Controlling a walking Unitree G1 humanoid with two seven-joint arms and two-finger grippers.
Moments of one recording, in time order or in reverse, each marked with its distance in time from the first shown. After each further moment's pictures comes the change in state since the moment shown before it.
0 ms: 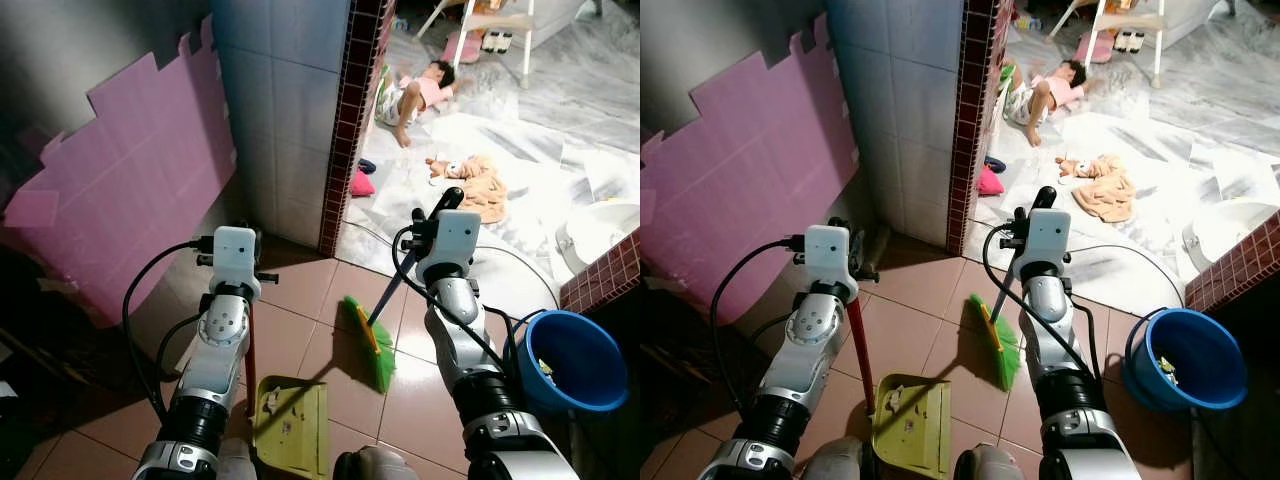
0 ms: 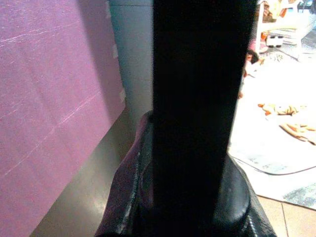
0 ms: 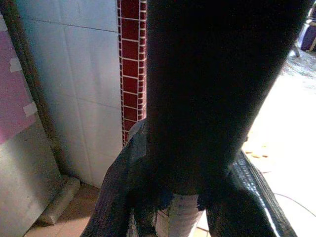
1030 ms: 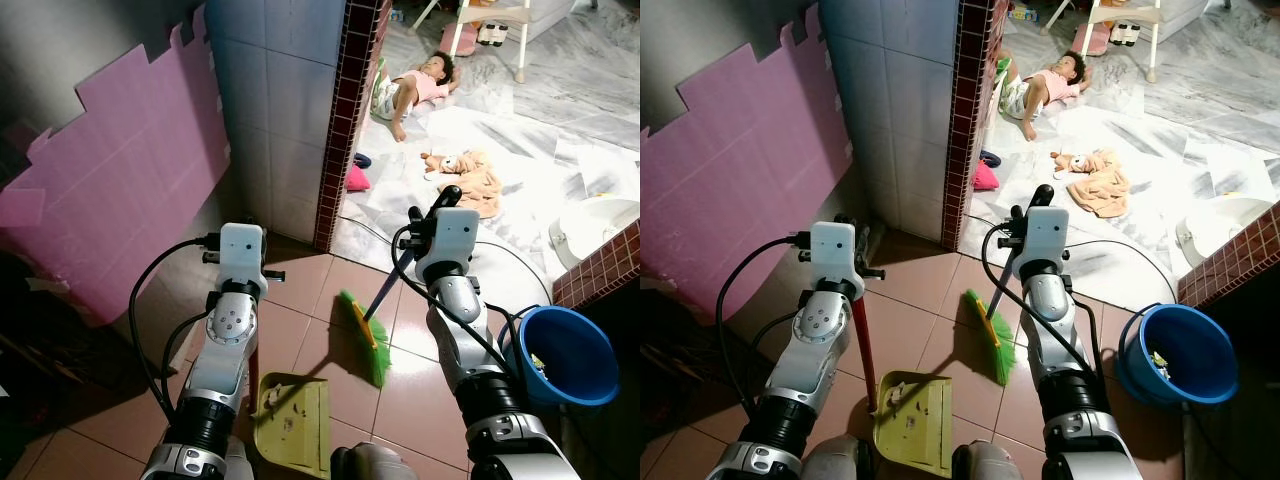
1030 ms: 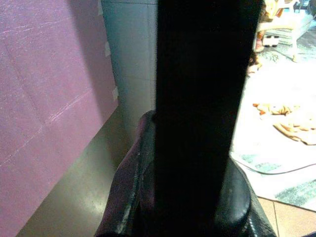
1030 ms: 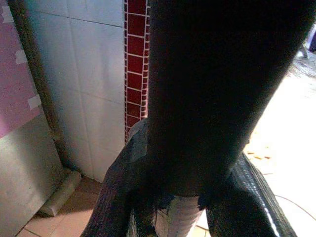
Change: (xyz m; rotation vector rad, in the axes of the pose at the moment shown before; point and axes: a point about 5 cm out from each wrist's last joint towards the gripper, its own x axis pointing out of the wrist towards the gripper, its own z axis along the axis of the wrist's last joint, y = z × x) left arm -0.001 -0.009 0.008 -0.012 -0.003 -0.001; right arm 0.000 0.002 0.004 -0.012 0.001 0.048
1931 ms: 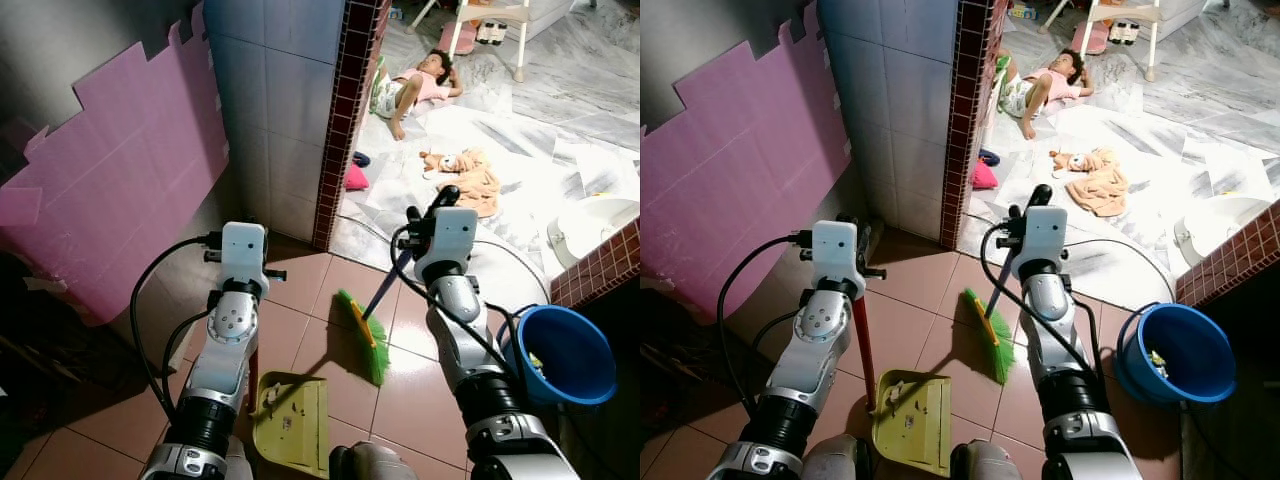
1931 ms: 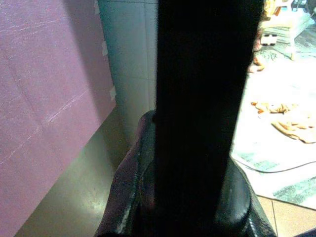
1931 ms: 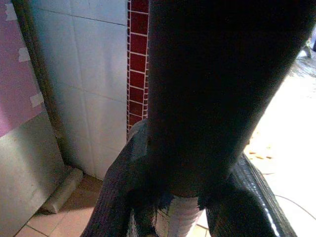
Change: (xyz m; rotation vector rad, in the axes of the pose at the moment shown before) left arm 0.000 -0.002 0.001 0.008 0.001 -0.007; right arm 0.000 0.001 0.001 0.000 0.002 0.008
